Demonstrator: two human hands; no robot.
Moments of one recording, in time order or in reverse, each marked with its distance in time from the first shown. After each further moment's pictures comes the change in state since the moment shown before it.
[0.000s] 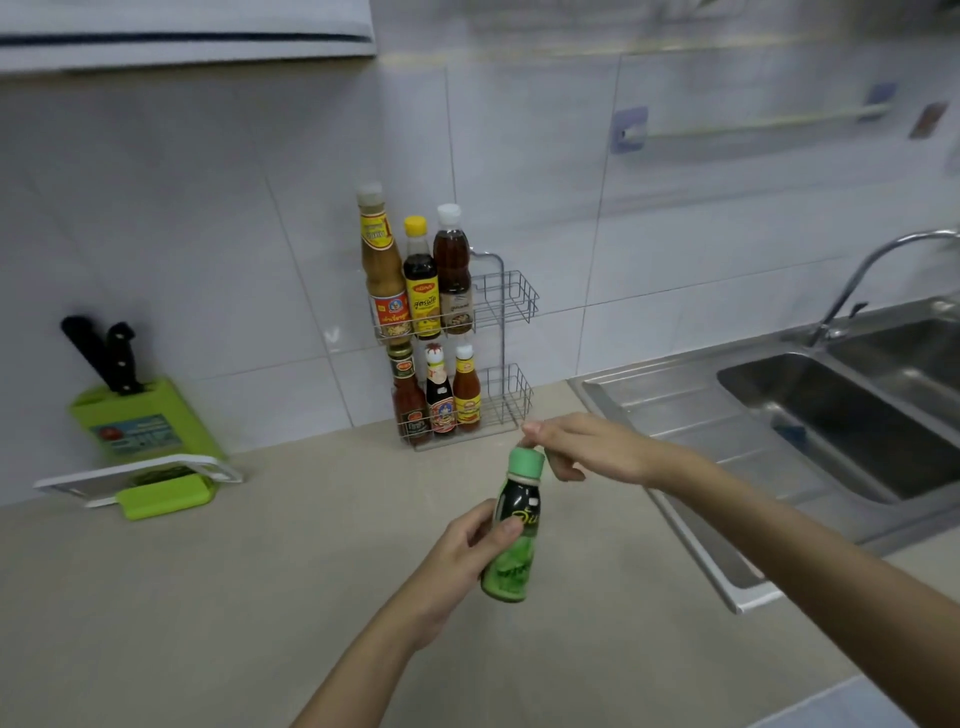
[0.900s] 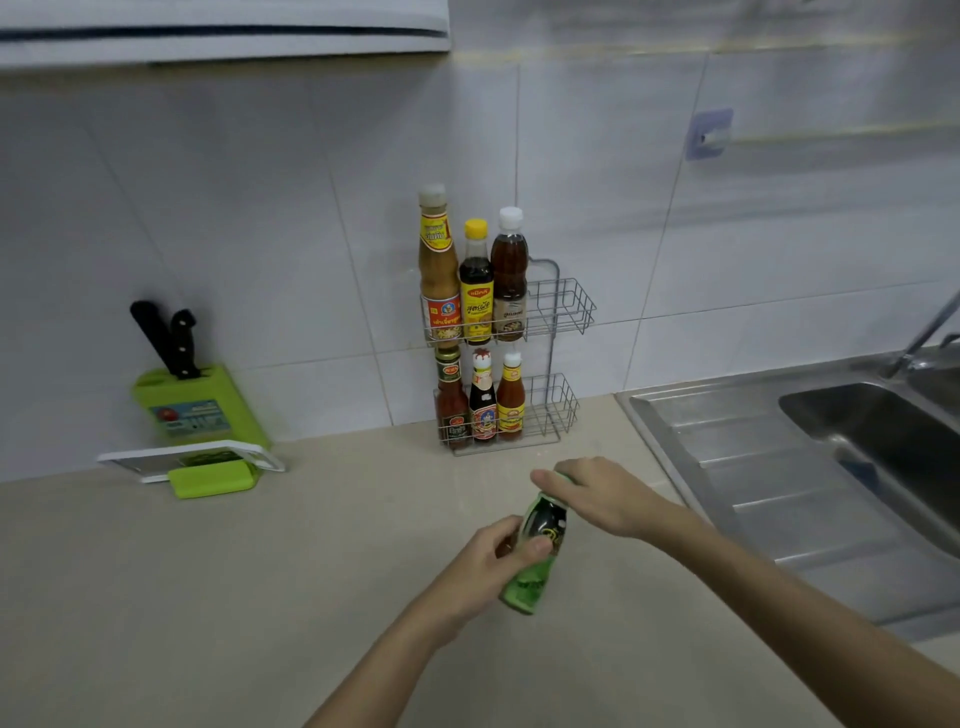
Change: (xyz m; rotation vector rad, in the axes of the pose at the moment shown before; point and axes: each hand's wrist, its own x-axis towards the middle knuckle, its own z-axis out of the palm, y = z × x) left_hand 0.021 -0.014 -0.033 0.231 0.078 -0.066; right_hand 0.052 0.023 0.045 -0.480 0.091 0.068
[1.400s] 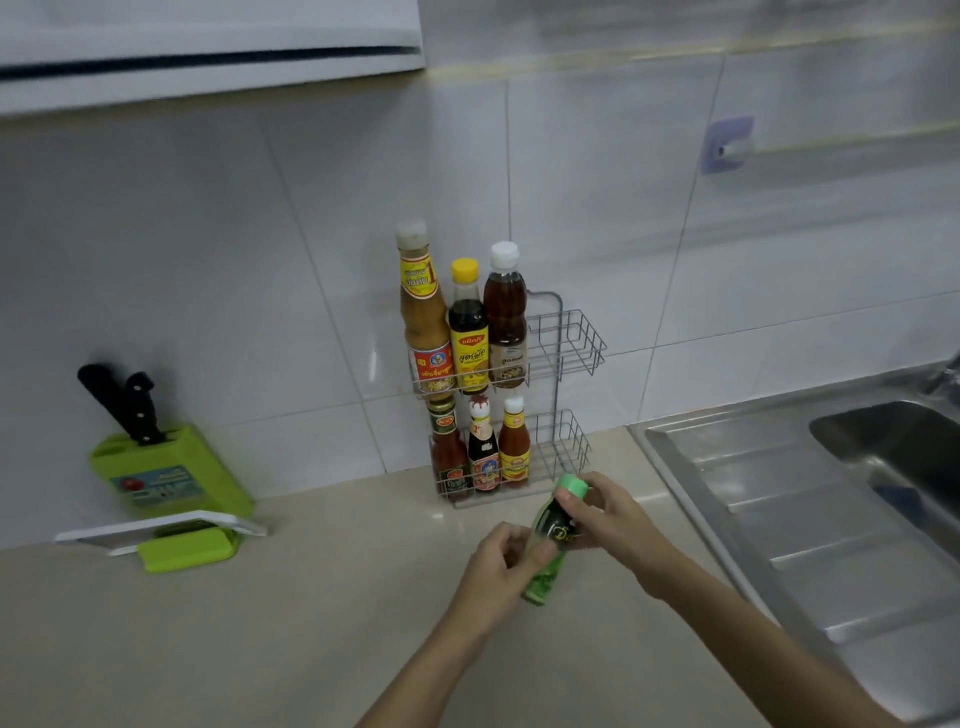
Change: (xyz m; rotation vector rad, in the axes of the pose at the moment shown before) left_hand 0.094 -0.001 -0.026 0.013 0.217 -0.021; right_hand 0.061 0.045 0.028 1.188 0.178 0.268
